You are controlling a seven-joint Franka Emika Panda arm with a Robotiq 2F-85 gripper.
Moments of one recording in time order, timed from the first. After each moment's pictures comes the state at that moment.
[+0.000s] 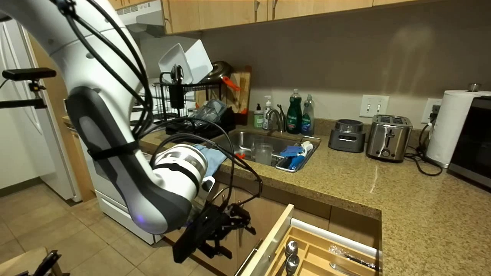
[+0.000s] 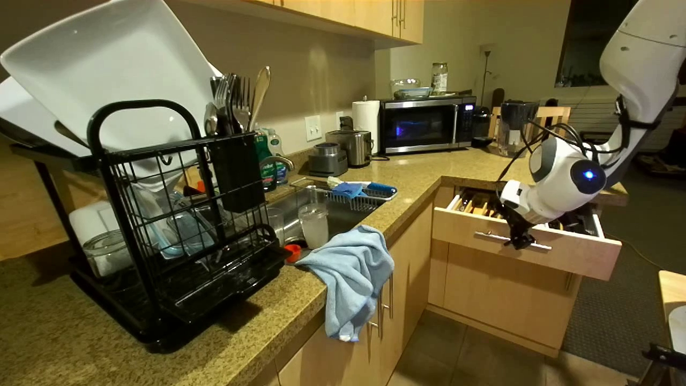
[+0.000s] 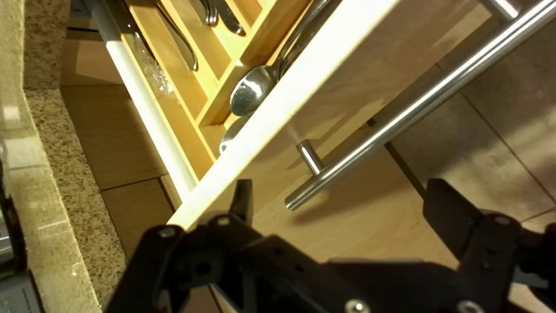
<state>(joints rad) -0.31 0.33 -0.05 -2.40 -2.44 2.74 1.12</state>
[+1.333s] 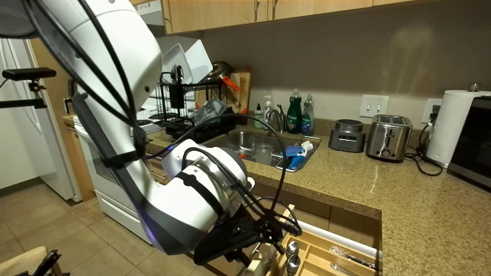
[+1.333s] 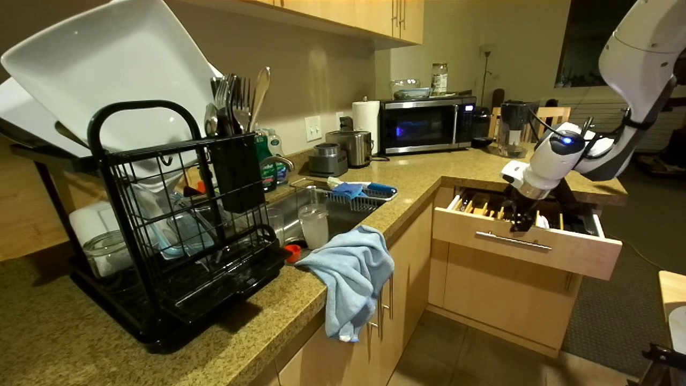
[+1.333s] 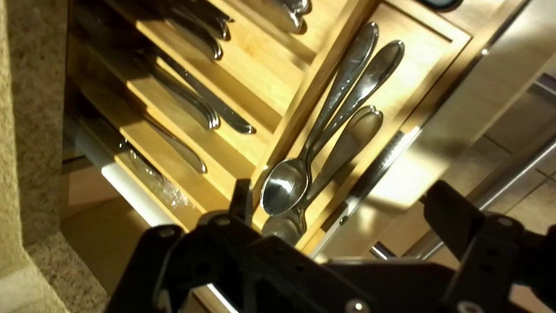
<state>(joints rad) -0.21 0.41 -0.39 -2.24 -1.98 3.07 0.81</state>
